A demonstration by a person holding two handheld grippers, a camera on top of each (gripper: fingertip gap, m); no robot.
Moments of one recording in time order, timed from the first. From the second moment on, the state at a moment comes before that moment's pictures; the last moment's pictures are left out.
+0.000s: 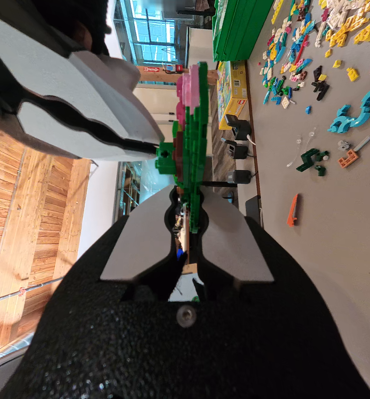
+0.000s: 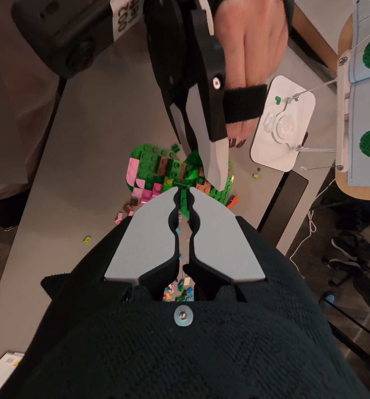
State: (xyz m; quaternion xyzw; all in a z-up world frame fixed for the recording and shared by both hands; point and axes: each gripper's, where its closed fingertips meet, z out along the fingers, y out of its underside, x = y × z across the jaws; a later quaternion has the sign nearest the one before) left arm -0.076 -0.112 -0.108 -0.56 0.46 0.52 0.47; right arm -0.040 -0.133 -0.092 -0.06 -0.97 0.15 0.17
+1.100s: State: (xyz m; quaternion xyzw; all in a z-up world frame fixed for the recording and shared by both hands) left arm -0.043 -0.104 -0.103 -0.47 0.50 0.55 0.48; right arm -0.020 -0.138 -0.102 0.06 -0.97 0.15 0.19
